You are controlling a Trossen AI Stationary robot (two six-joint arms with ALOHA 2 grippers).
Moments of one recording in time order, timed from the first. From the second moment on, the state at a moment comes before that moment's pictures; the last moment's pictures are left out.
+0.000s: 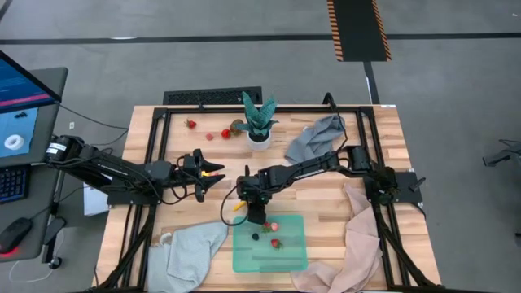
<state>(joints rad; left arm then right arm) -0.16 0.93 0.16 0.81 -0.32 -0.27 0.10 2.25 1.65 -0.61 -0.20 0.21</state>
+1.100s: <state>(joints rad) -0.16 0.93 0.16 0.80 -0.32 -0.27 0.10 2.25 1.65 -0.64 -0.20 0.22</state>
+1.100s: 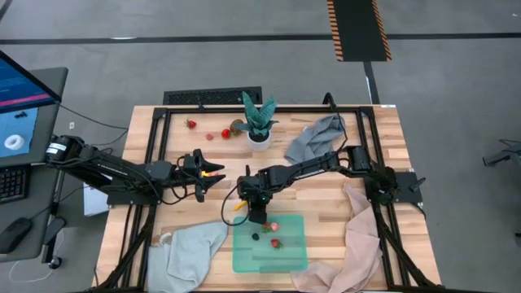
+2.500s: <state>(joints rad) -0.16 0.93 0.16 0.80 -0.32 -0.27 0.13 2.25 1.82 -0.83 -0.10 0.16</state>
